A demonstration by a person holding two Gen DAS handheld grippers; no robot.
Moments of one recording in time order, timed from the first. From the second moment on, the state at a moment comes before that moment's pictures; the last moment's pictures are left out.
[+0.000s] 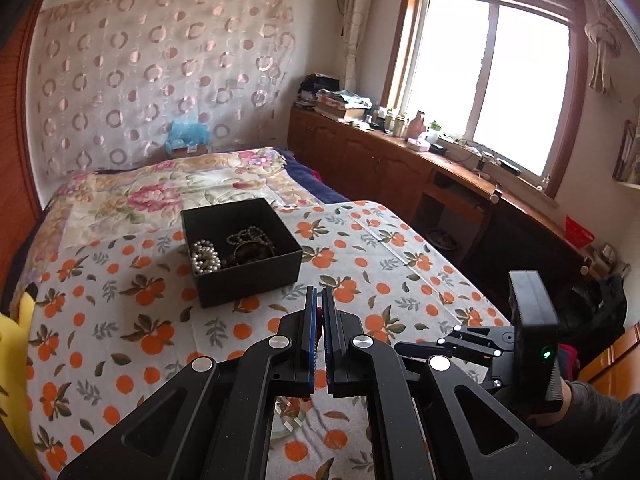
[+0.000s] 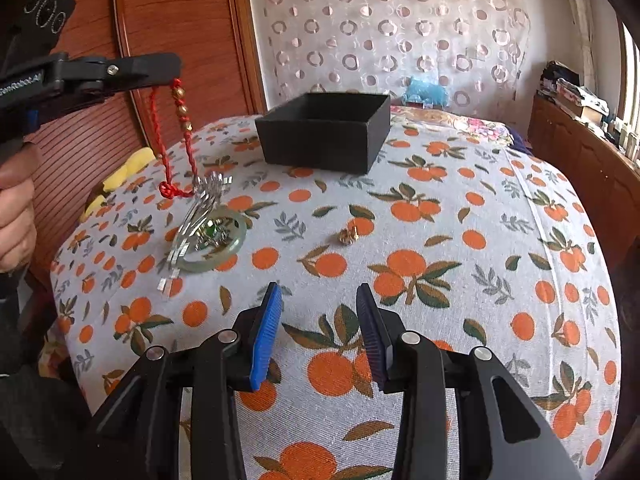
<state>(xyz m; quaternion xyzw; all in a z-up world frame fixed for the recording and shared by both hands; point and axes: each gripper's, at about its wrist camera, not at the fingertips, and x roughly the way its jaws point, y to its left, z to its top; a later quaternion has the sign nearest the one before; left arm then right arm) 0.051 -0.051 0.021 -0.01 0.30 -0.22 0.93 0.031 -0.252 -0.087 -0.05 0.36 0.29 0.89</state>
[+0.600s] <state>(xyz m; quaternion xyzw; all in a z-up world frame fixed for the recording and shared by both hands) 0.040 -0.003 -0.015 -0.02 0.33 -0.15 0.93 0.031 -0.217 -0.085 -0.06 0.36 0.32 0.87</state>
